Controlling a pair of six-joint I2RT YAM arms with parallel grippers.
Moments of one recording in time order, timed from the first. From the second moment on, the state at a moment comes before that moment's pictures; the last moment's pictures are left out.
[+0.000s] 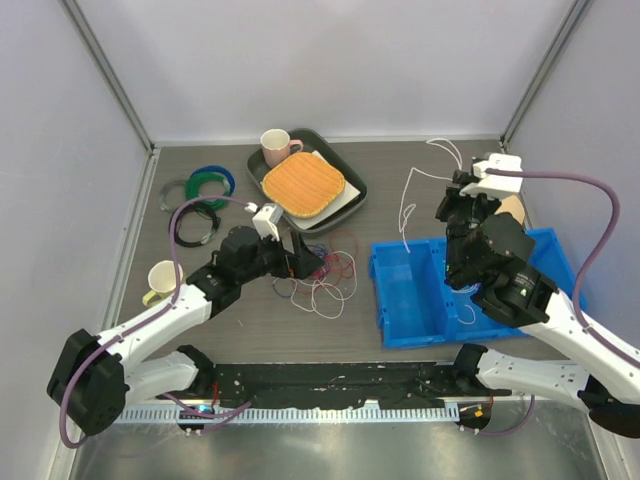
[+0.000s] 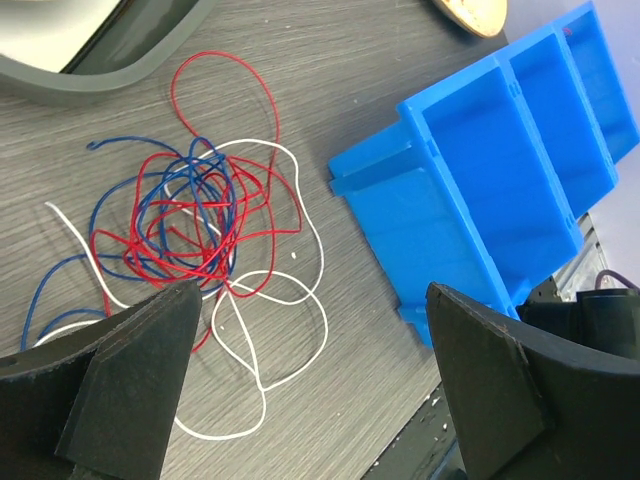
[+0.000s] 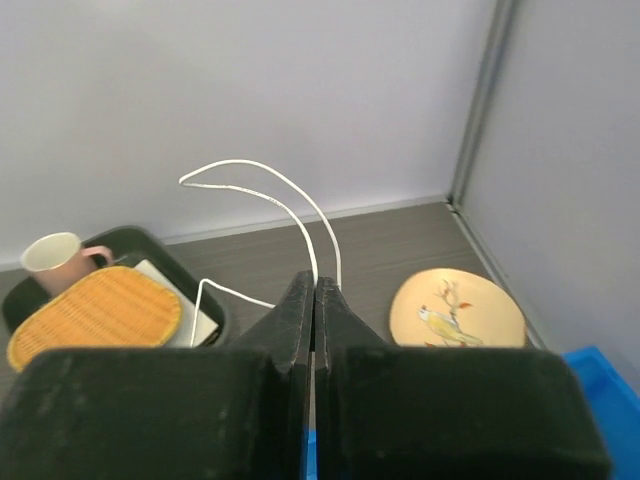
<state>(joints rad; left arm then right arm) -0.63 1.09 0.61 0.10 0.21 -0.59 0.98 0.88 1.18 -0.06 1.14 -0.16</state>
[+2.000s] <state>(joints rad) -0.63 1.31 0.70 -0.07 0.11 -0.60 0.41 0.84 0.67 -0.68 1.02 0.74</state>
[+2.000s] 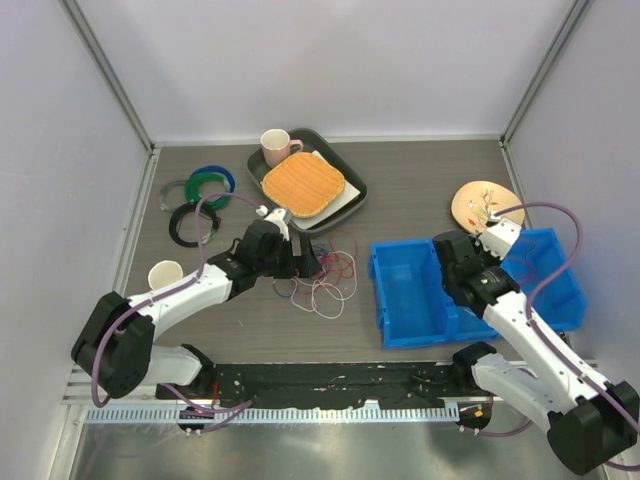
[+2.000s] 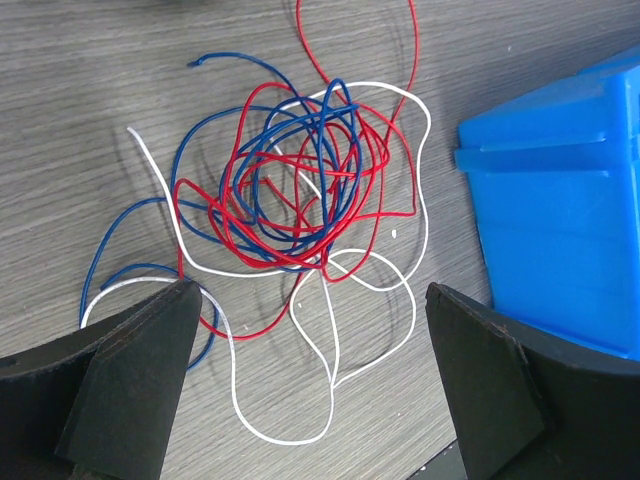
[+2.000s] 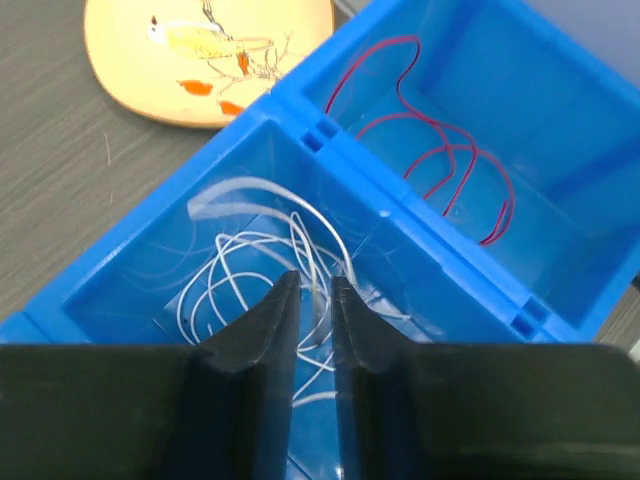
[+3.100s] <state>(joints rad) -0.36 1.22 0.61 -0.23 -0.03 -0.76 1.20 1.57 0.83 -0.07 0.32 0.22</state>
